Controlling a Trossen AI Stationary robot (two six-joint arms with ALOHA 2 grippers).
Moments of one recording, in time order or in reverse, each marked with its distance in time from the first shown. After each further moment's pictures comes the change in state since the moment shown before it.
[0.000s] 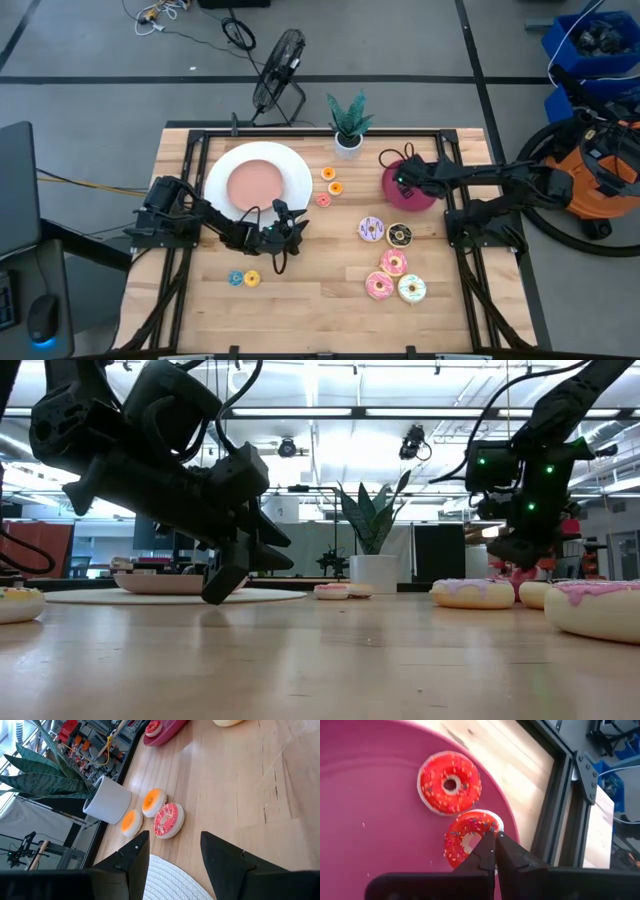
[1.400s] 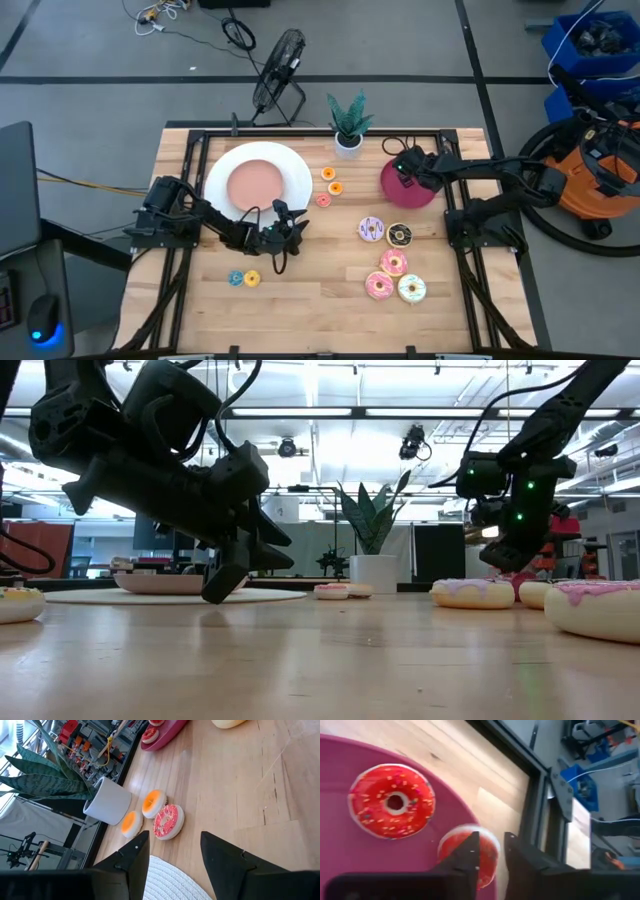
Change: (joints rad) left arm -0.002 -0.001 0.000 0.005 0.000 0.002; right arm -0.133 0.076 0.000 0.168 0.086 -0.149
